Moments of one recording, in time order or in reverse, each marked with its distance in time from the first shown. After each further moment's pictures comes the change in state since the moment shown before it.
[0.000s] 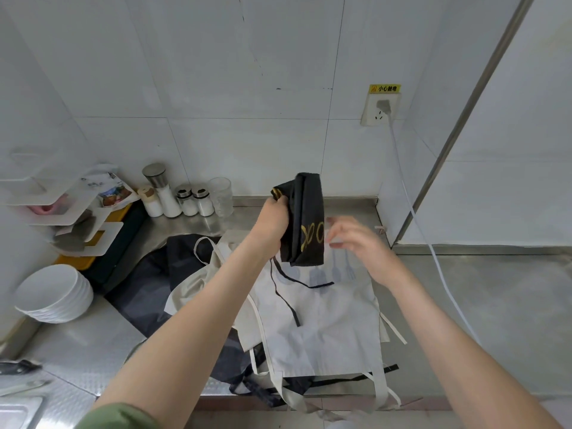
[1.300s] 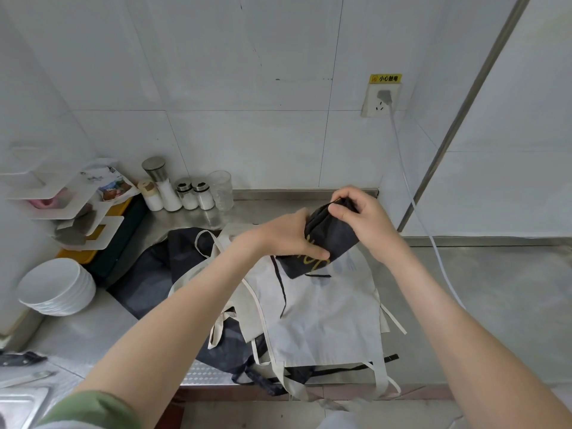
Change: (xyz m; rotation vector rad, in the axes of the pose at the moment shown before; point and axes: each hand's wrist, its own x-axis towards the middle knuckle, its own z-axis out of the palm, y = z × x) left_hand -0.009 -0.012 -0.013 1.030 -0.506 0.306; right_hand 0.007 -0.021 0.000 -0.213 0.175 -0.246
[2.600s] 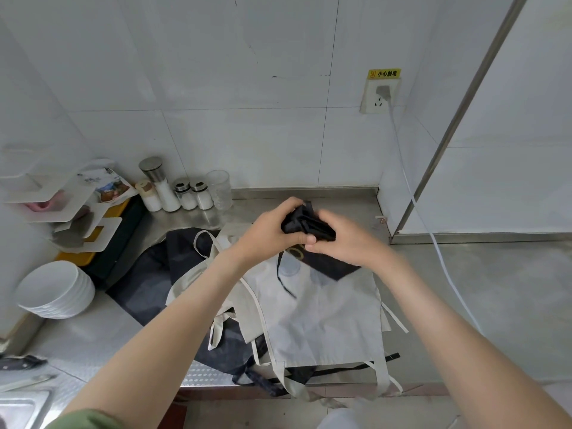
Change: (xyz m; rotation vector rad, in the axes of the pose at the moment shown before) left_hand -0.006 -0.029 0.008 -0.277 0.345 0.288; right_hand -0.006 0.004 0.018 -0.387 -0.345 0.098
